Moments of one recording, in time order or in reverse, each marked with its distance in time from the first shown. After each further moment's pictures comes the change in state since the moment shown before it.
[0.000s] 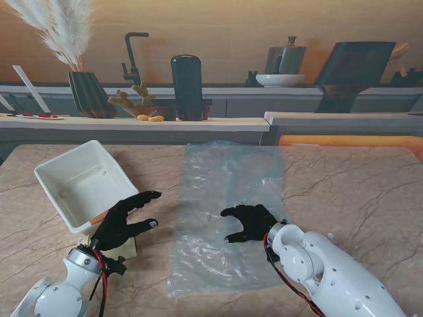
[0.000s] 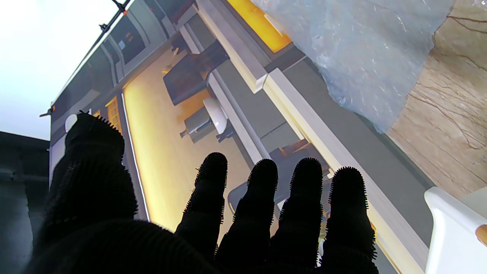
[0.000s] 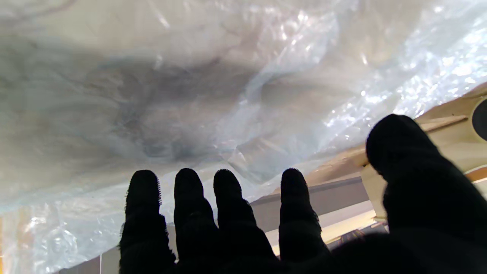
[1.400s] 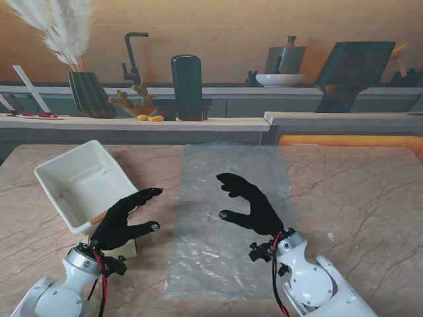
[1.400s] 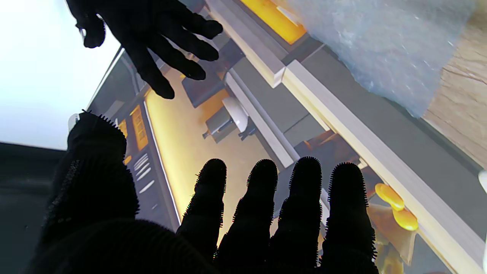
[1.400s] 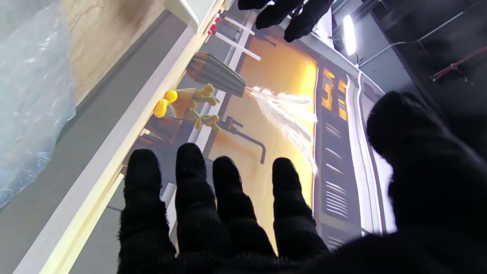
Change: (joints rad) left arm 0.012 -0.009 -0.016 -0.022 0.108 -0.075 0.053; right arm -0.216 -0.126 0.197 -0.089 0.604 -0.576 -0.293; left_hand 0.012 -0.001 0.000 0.000 -0.063 0.000 -0.005 -0.002 -0.002 -0.001 0.000 0.000 0.000 -0.004 0.019 0.015 0.009 0.002 0.072 0.082; right_hand 0.023 -0.166 0.093 0.000 0.081 0.082 0.062 0.129 0.075 0.002 0.133 0.068 0.183 -0.024 0.106 0.065 0.166 0.019 0.097 0.024
